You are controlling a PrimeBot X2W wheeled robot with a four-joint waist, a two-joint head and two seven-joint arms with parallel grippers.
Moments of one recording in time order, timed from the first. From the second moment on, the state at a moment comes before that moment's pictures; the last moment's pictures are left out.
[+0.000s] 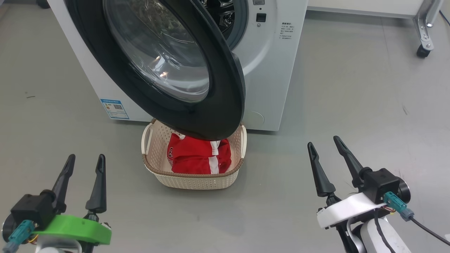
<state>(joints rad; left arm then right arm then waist) -0.04 0.35 -0.30 0.05 -0.65 0.06 -0.26 -0.07 -0.06 0.23 0.16 0.24 0.07 -0.26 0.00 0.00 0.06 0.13</state>
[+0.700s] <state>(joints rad) 0.00 0.29 -0.26 0.04 -0.56 0.00 -0.26 -0.07 -0.06 0.22 0.16 0.24 0.07 -0.26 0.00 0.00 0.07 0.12</state>
